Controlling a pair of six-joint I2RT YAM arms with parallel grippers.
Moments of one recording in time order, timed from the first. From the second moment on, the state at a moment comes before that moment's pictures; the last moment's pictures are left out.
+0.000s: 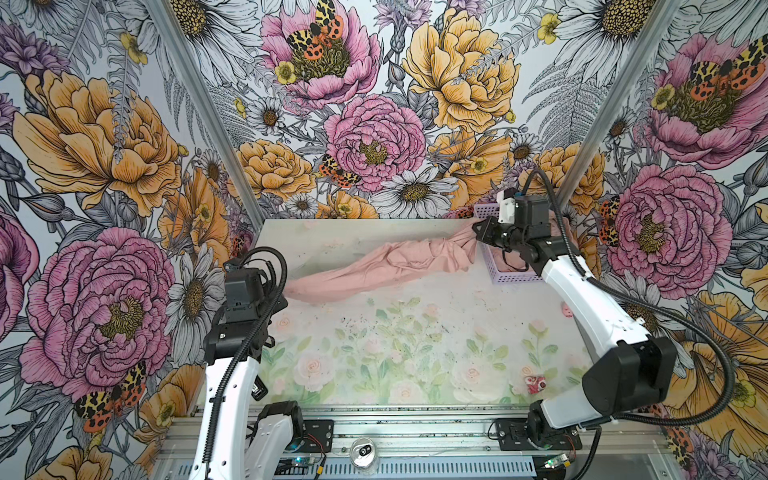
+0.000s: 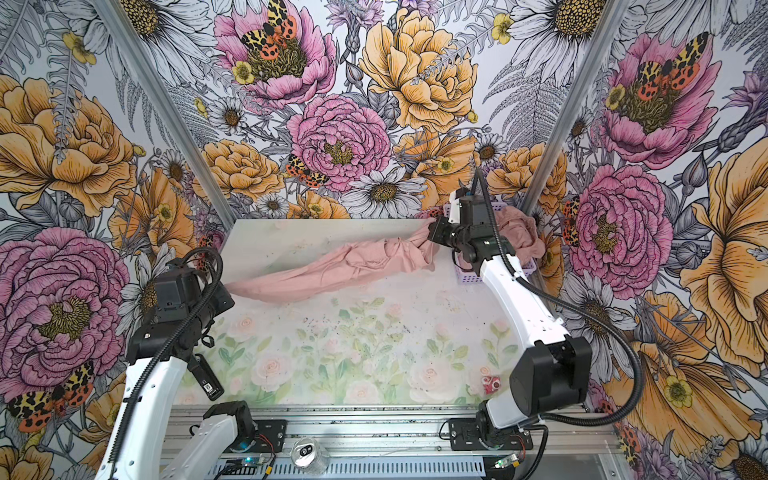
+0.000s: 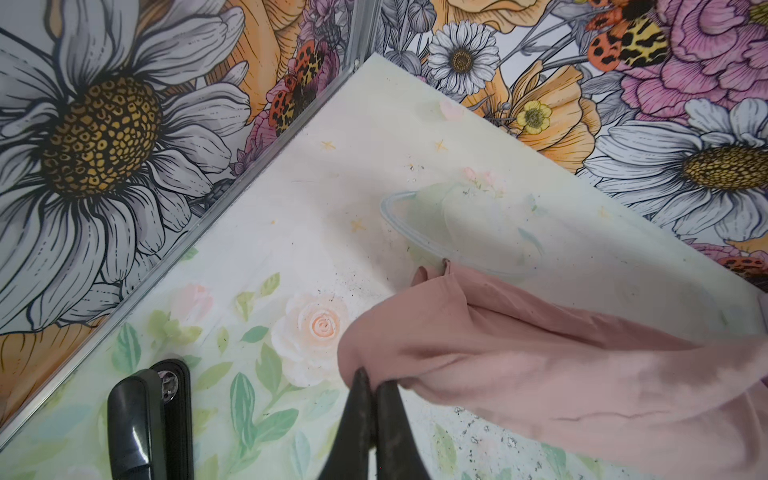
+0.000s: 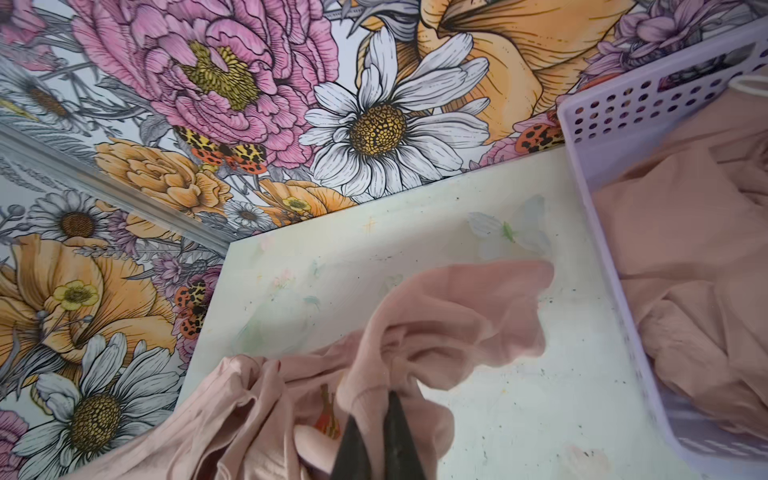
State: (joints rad) left arm 0.12 0.82 0.94 -0.76 -0.17 -0.40; right arm 0.17 1.47 1.42 -0.49 -0.28 0.48
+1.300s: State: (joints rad) left arm 0.05 0.74 0.76 -0.72 -0.11 -0.48; right arm 0.48 1.70 1.07 -0.51 -0.17 0.63
